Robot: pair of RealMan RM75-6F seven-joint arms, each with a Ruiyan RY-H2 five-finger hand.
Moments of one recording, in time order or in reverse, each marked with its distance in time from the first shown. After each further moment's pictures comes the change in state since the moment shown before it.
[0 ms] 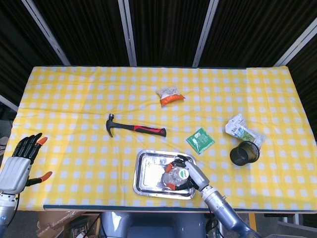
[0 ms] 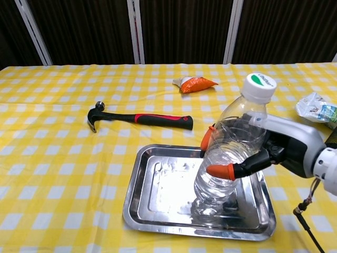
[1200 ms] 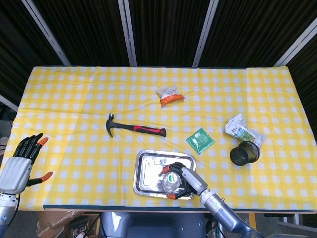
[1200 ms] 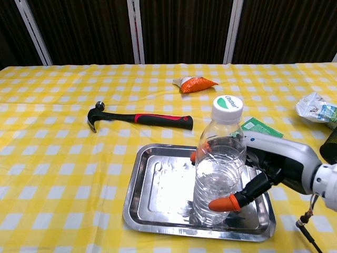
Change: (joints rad) left arm -0.002 -0.002 0.003 -0.003 0.001 -0.003 0.006; right arm 0.020 0.018 -0.028 0.004 -0.007 -0.087 -0.008
